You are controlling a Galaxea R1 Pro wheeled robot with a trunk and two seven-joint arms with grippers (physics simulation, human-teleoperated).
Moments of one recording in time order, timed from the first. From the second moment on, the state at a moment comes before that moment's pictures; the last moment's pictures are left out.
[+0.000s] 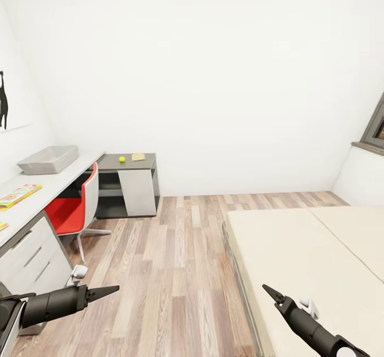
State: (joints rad) left arm -0.19 0.25 0.36 -1.39 -0.01 0.99 -1.44; right arm -0.06 -0.01 -0.44 -1.27 -0.65 0.71 0.50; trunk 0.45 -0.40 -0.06
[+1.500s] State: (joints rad) left arm -0.19 0.25 0.36 -1.39 -0.01 0.99 -1.44; right arm -0.06 -0.01 -0.44 -1.27 -0.65 0.71 0.50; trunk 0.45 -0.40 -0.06
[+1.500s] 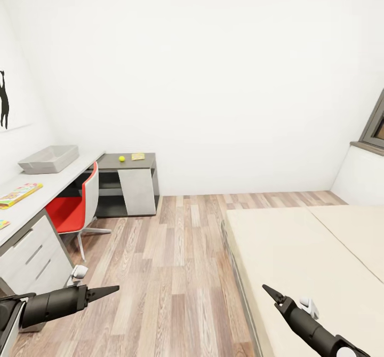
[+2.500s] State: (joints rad) left arm -0.19 0.25 0.36 -1.39 -0.01 0.99 -1.44; right arm -0.06 -0.01 -0.44 -1.27 -0.65 0.71 0.50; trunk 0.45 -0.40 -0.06
